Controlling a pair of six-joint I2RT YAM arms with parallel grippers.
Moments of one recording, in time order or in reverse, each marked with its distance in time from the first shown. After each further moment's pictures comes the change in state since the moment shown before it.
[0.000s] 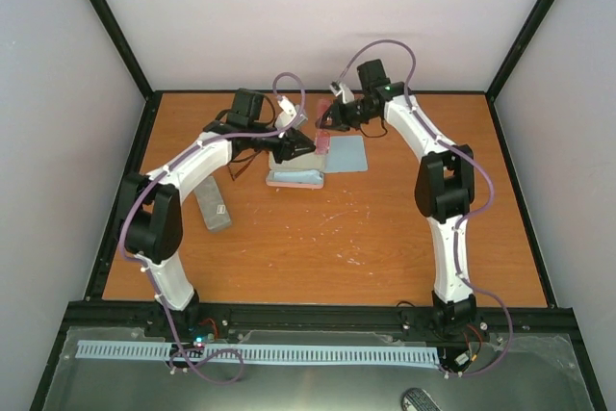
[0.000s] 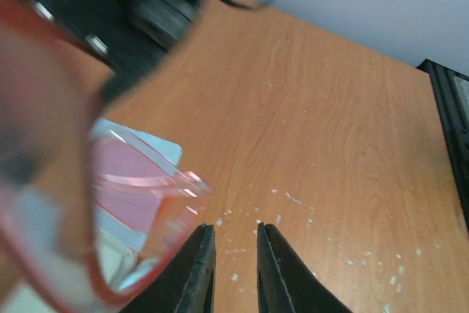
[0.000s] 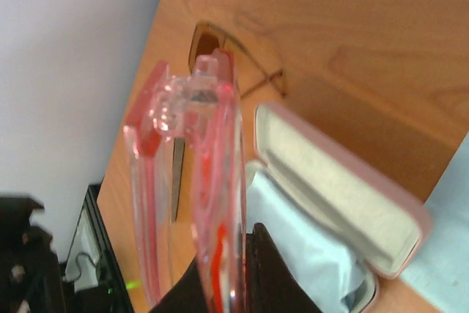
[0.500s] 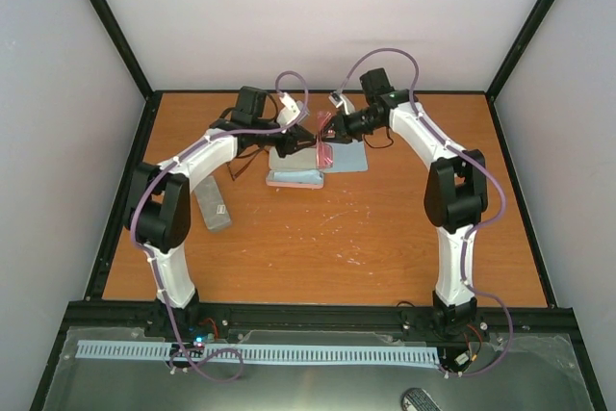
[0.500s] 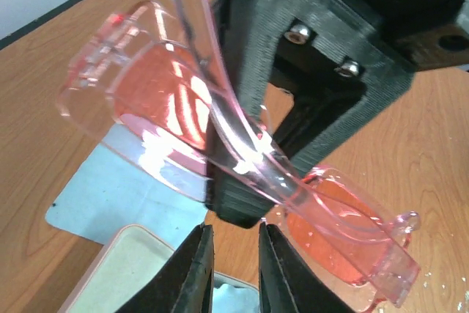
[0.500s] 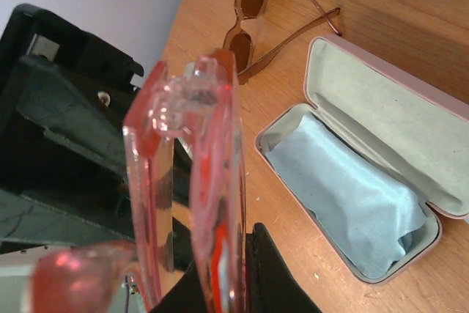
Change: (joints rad) left arm 0.014 0.105 0.064 0.093 -0.054 -0.006; right arm 0.018 -0.160 -0.244 -0.019 -0.111 -0.096
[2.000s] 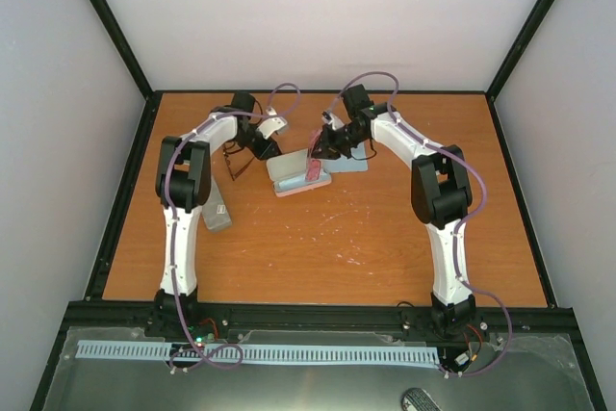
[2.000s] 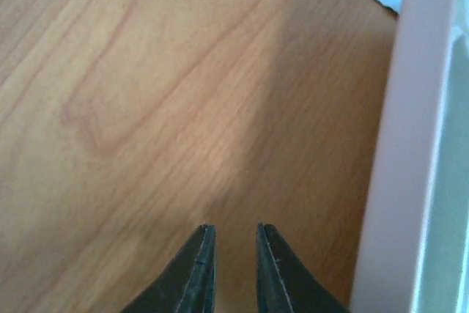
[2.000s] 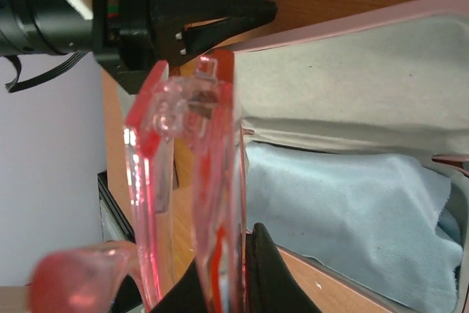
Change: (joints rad) left arm 0.171 0.487 0.417 -0.452 -0.293 0.270; right arm 0.073 0.092 -0.040 0.070 0.140 0.293
